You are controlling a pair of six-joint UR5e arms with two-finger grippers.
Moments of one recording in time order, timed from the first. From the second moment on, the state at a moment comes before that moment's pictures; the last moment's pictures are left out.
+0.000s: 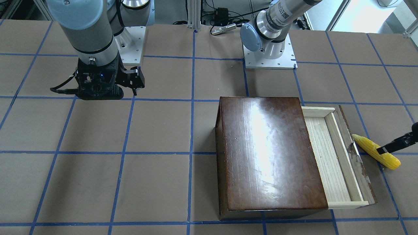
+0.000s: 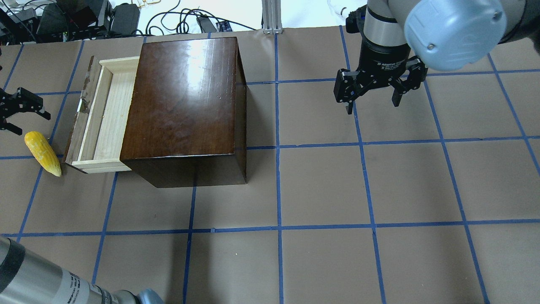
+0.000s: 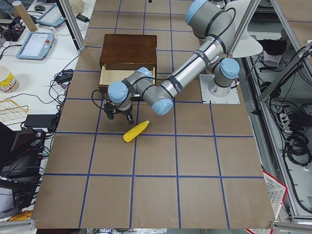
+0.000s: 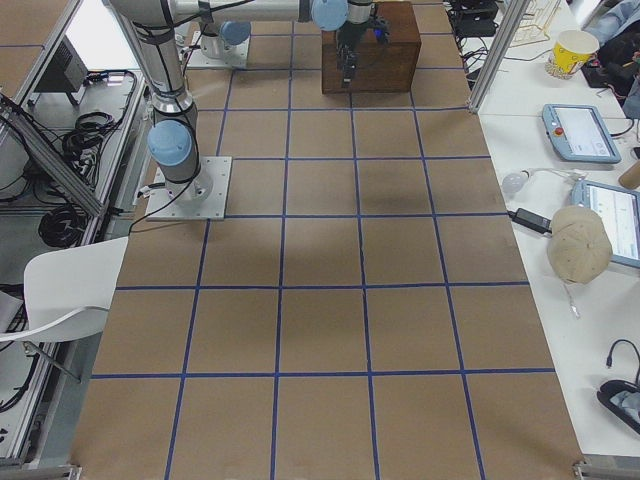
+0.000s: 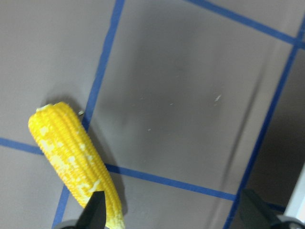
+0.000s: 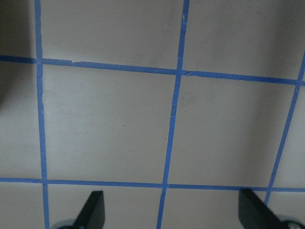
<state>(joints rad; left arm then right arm) -0.85 -2.07 -1.46 -1.35 1.45 0.33 1.69 -1.44 1.50 -1.50 -1.64 0.03</state>
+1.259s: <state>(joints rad) -0.83 -2.18 -1.52 -1.16 1.56 0.19 1.69 -1.44 1.50 -1.50 -1.64 0.03</state>
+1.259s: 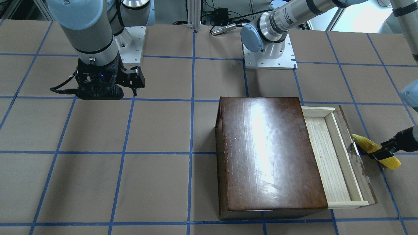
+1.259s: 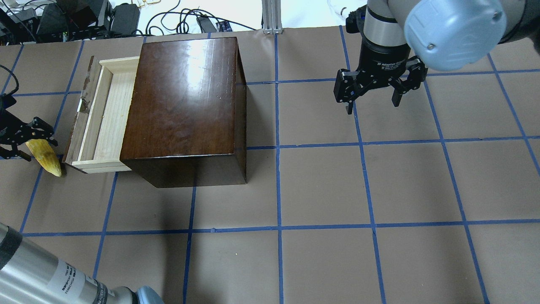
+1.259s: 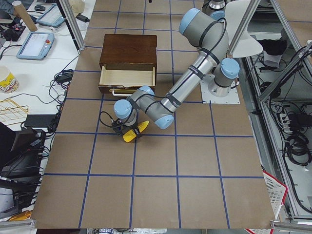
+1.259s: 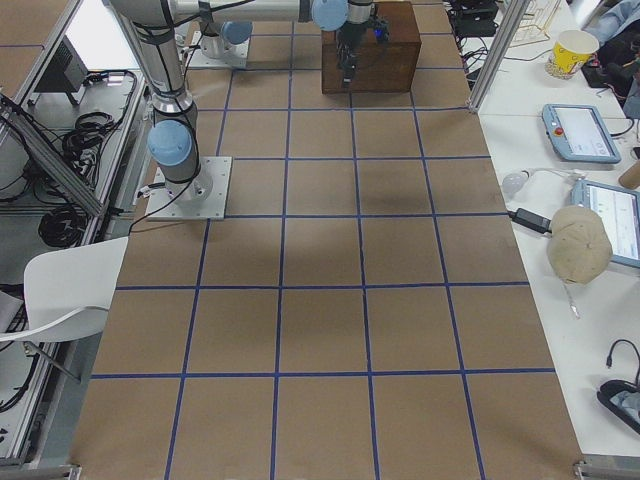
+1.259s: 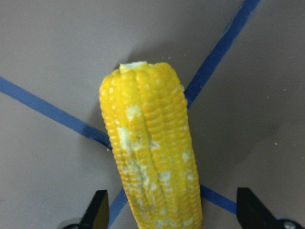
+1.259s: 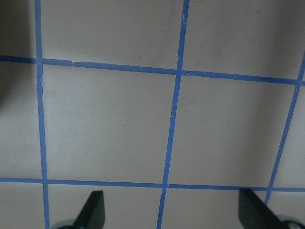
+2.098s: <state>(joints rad) -0.84 -2.13 -1.47 -1.20 1.64 0.24 1.69 -1.44 1.50 -1.50 -1.64 0.03</state>
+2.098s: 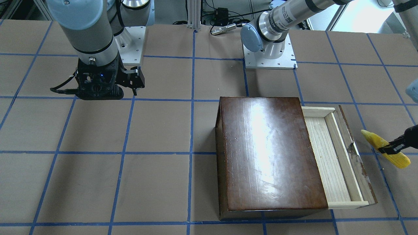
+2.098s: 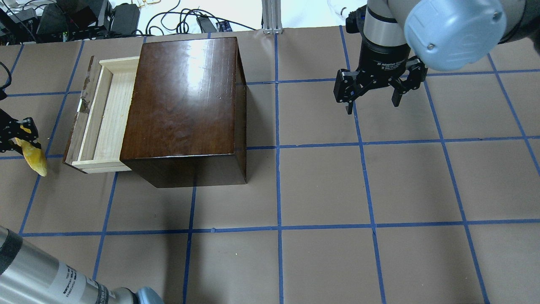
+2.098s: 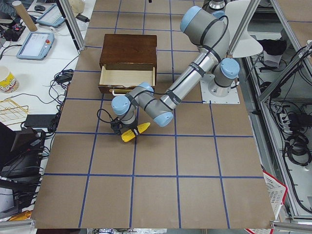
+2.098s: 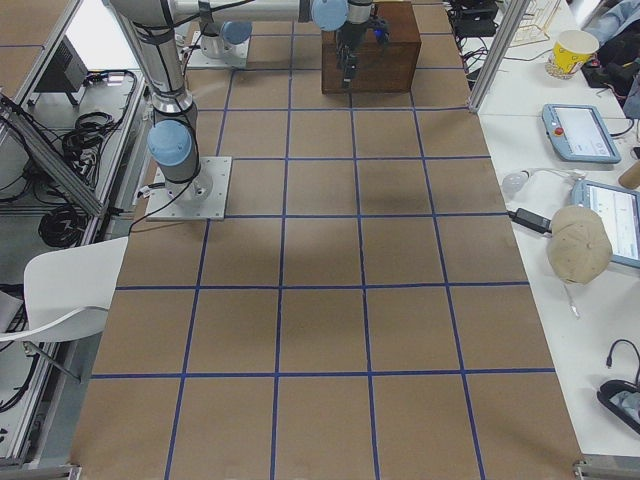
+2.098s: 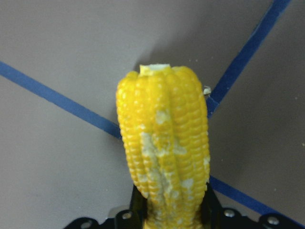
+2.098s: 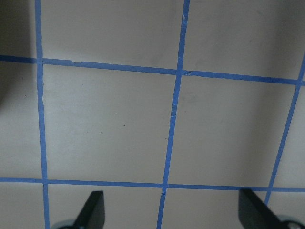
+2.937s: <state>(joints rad) -1.07 -1.96 -1.19 -1.60 1.63 0.32 1.69 -1.44 1.50 -1.50 -1.64 0.03</state>
